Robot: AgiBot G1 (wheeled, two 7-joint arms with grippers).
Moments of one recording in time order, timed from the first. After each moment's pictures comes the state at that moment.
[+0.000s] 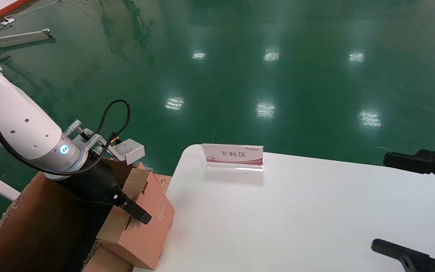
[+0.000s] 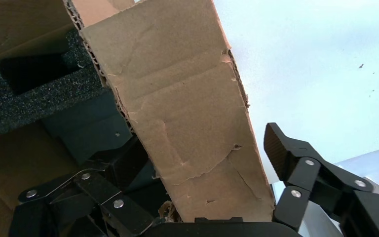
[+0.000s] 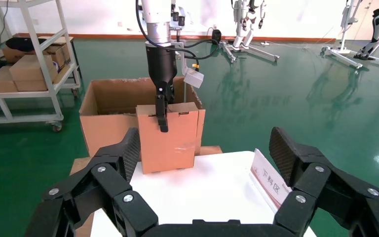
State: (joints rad) left arm -2.16 0.58 1.82 -1.35 1.43 1.35 -1.60; right arm 1.07 -0.61 -0.28 1.28 -0.73 -1.50 0.19
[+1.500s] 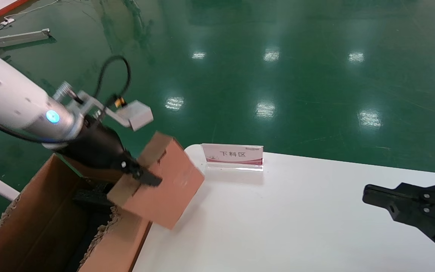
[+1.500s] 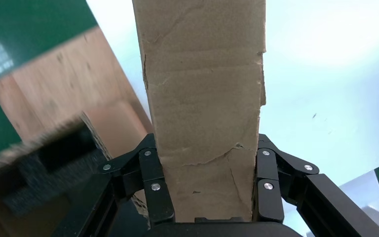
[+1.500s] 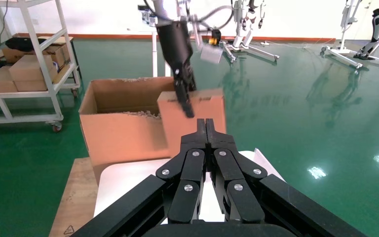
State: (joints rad) left arm -2.24 0.54 1.64 -1.37 1.41 1.38 -1.49; right arm 1.07 -0.61 -0.28 1.28 -0.73 -1.50 0.19
